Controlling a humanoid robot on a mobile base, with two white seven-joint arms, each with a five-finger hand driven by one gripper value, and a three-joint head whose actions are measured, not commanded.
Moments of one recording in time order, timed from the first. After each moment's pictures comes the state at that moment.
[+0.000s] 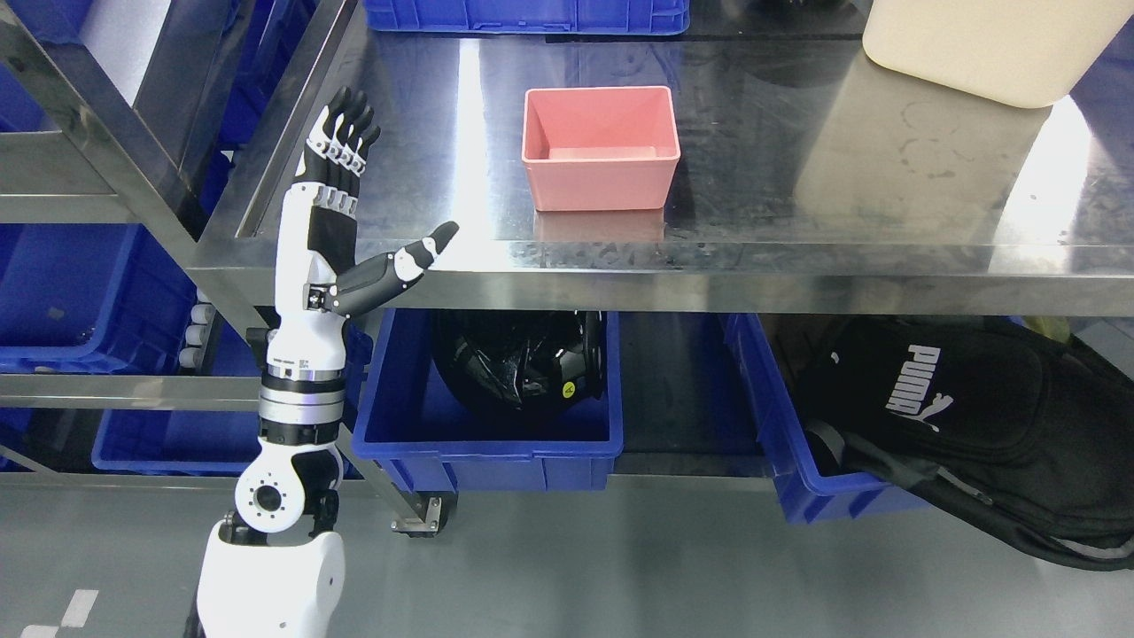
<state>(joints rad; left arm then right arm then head) -0.41 0.00 -0.06 -1.59 0.12 -0.45 -0.15 0.00 0.00 0.00 0.00 0.00 0.02 -0.04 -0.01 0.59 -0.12</state>
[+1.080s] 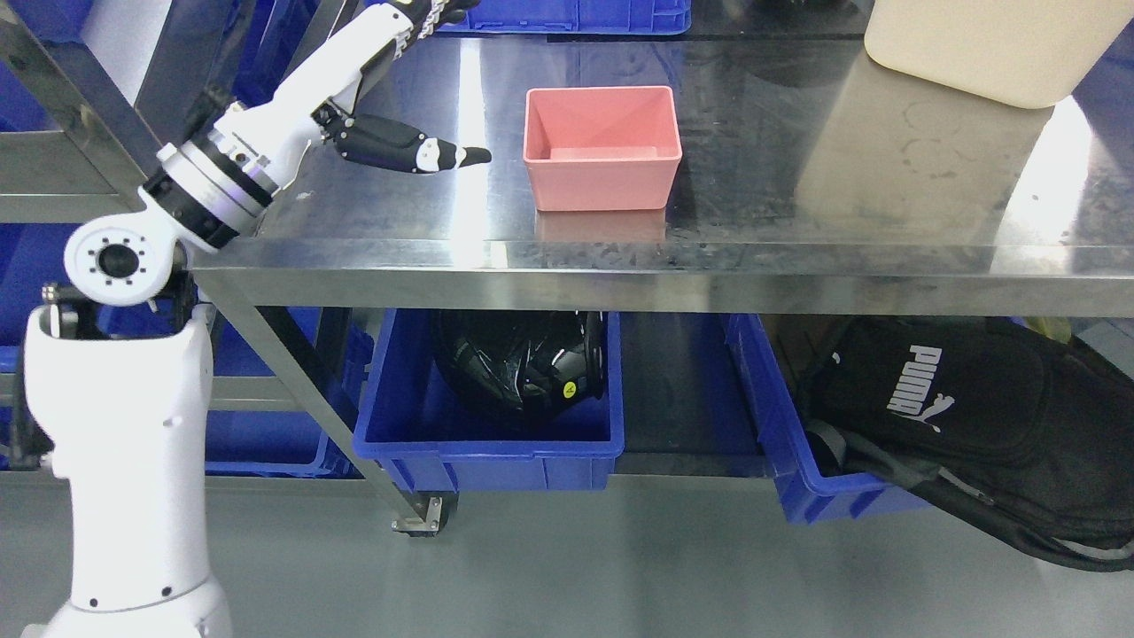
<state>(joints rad) -0.94 0.18 -0.07 -1.51 -0.18 -0.06 -0.81 0.00 0.00 0.00 0.00 0.00 0.02 -0.04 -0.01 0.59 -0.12</state>
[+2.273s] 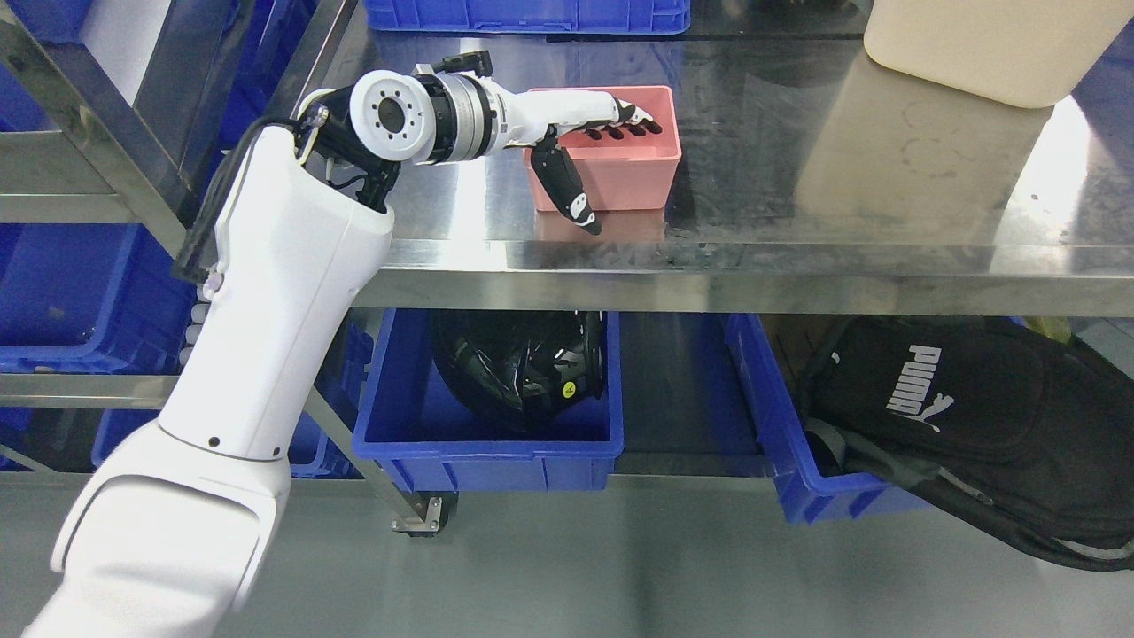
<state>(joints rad) -1.26 0.04 -0.50 -1.11 -0.52 0.14 -1.01 0.00 0.00 0.00 0.00 0.00 0.02 -0.04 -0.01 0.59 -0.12</state>
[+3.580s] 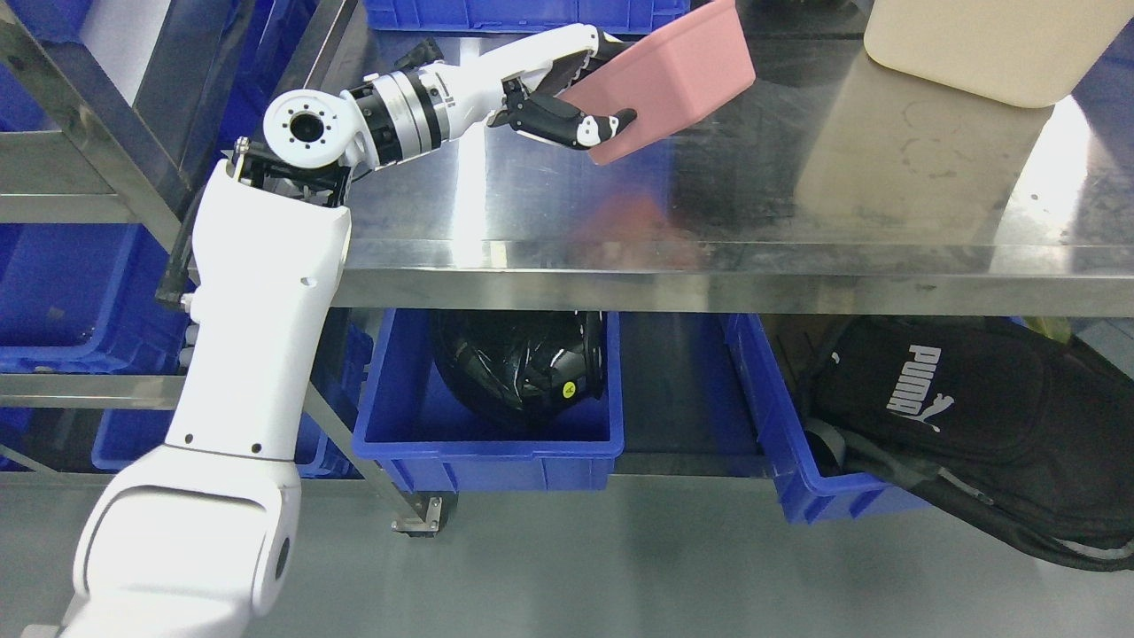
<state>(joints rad) -1.18 0.00 -0.22 -0.97 0.01 -0.10 -0.93 0.00 0.00 0.00 0.00 0.00 0.02 -0.04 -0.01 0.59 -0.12</state>
